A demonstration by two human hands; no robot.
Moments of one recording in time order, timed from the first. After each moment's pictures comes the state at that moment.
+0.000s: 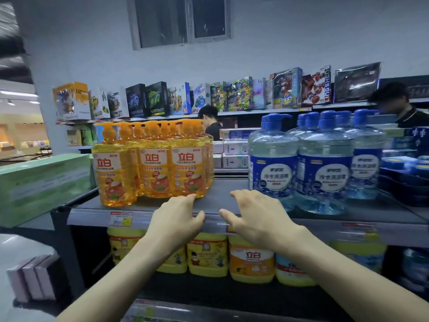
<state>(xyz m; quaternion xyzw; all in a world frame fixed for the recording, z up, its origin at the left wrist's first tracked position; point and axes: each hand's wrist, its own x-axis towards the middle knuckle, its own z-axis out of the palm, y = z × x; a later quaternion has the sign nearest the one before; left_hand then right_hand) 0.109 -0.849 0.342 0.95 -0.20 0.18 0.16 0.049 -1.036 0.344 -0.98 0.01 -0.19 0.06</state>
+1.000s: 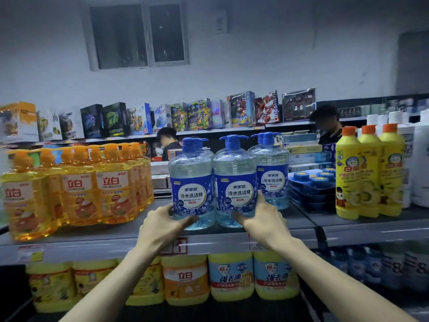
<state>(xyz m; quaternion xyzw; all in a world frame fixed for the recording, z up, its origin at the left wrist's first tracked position) 0.114 -0.995 0.326 0.88 -0.24 0.18 0.37 -0.005 -1.236 0.324 -0.90 0.20 -0.28 0.27</state>
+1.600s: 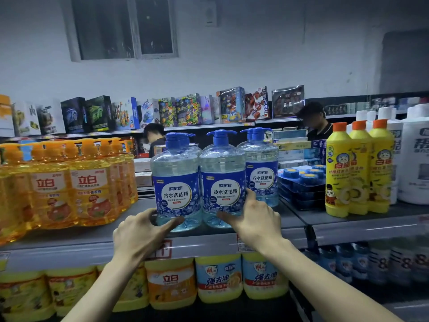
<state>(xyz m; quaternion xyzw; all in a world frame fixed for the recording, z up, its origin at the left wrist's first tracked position) 0.135 -1.001 0.301 0.88 -0.21 0.33 0.26 -0.002 -1.241 0.320 -0.91 0.21 -0.32 0.15</state>
